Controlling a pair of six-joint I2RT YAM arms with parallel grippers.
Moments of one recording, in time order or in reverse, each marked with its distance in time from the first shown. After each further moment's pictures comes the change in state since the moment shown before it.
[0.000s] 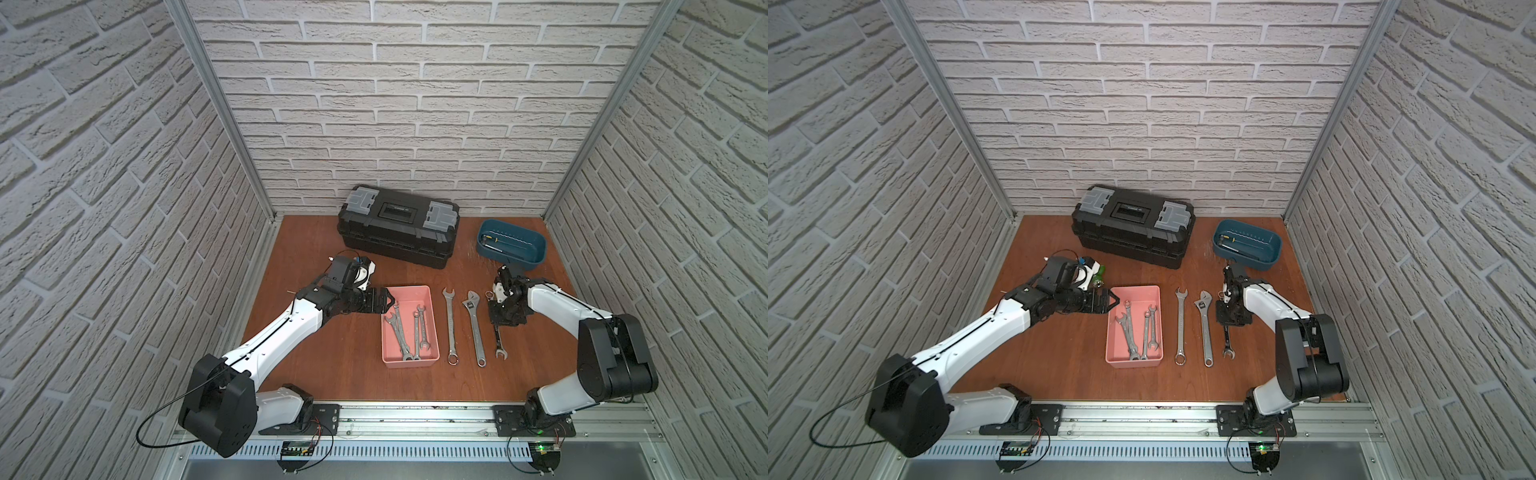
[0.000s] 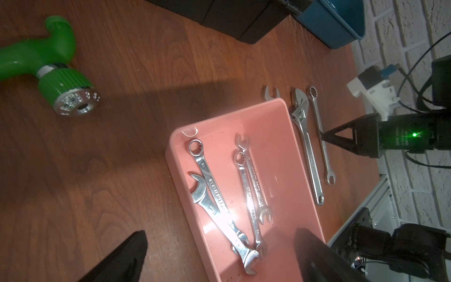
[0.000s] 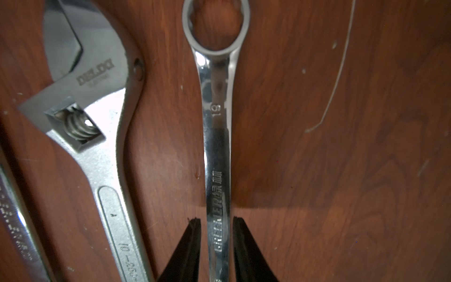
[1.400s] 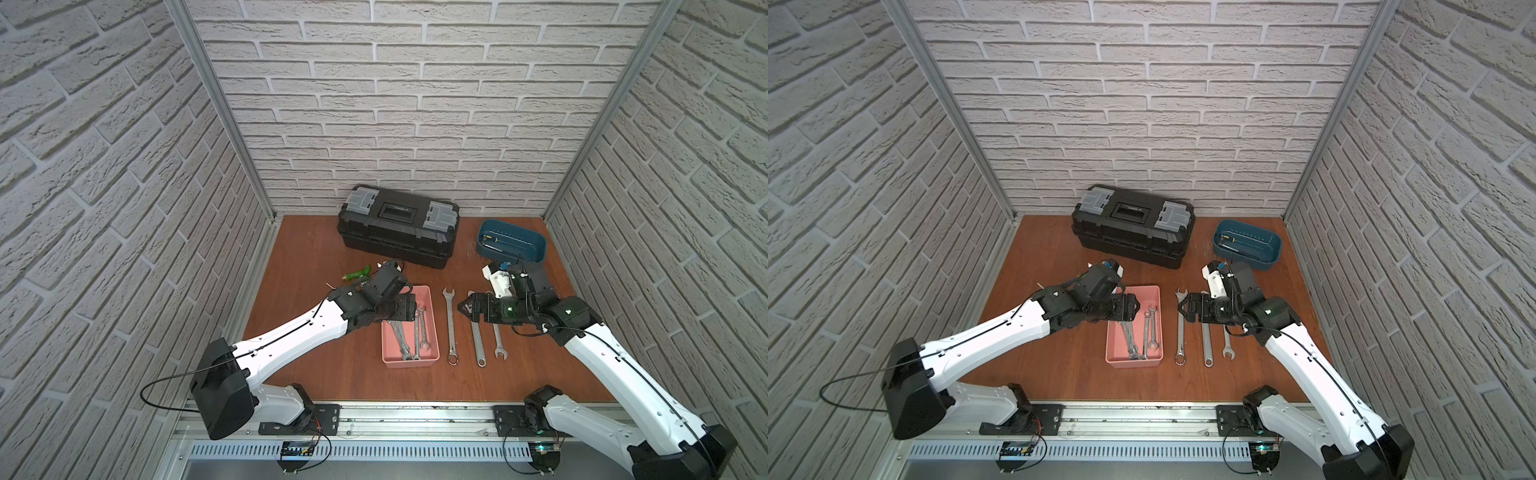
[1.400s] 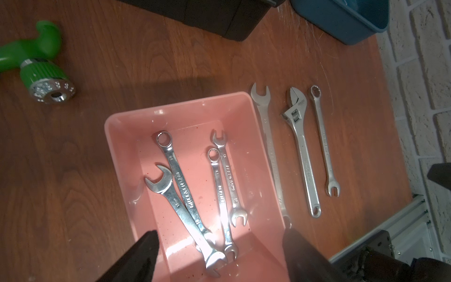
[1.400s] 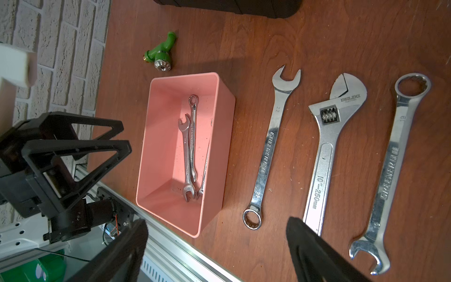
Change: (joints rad) left arm -0.409 0.094 0.219 -0.167 -0.442 -0.332; right arm 0.309 -0.555 0.100 -0.115 -0.293 0.323
